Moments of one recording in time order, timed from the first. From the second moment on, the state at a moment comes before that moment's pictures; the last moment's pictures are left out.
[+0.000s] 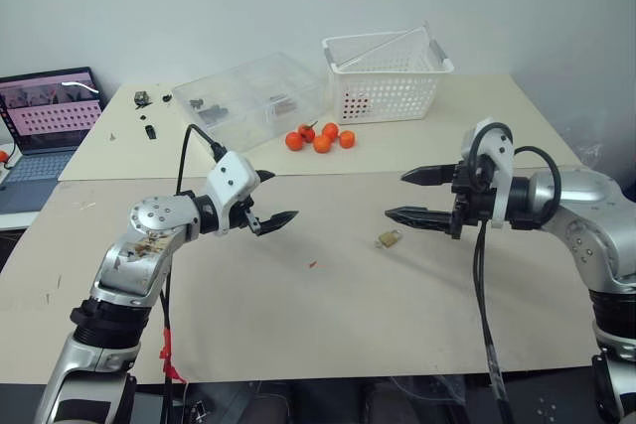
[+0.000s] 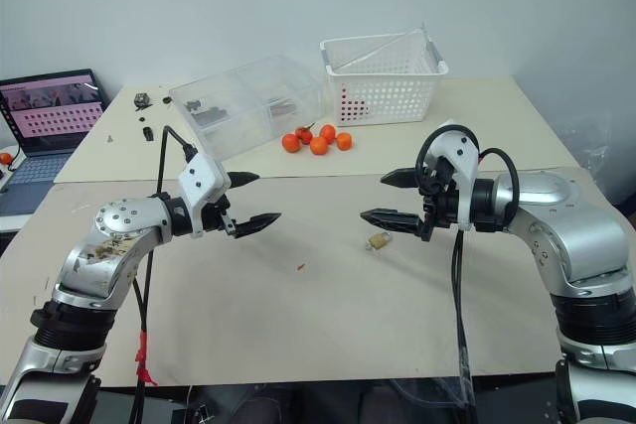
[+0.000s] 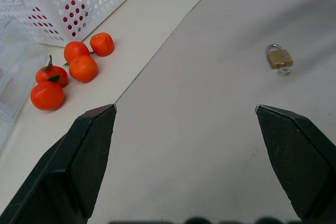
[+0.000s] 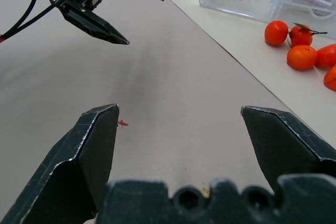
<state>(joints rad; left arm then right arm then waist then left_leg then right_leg) -0.45 0.62 -0.07 -0.18 -0.26 0.46 -0.83 -0.55 -0.84 -0.03 -0.29 0.58 0.80 1.00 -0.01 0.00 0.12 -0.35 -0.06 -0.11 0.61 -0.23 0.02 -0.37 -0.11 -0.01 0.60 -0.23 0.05</state>
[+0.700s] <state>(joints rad) -0.40 0.65 -0.03 -0.34 -0.39 0.66 -0.83 -0.71 -0.69 0.24 0.39 0.18 0.06 1.26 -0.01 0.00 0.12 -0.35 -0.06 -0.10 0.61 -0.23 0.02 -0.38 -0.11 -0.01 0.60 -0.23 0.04</state>
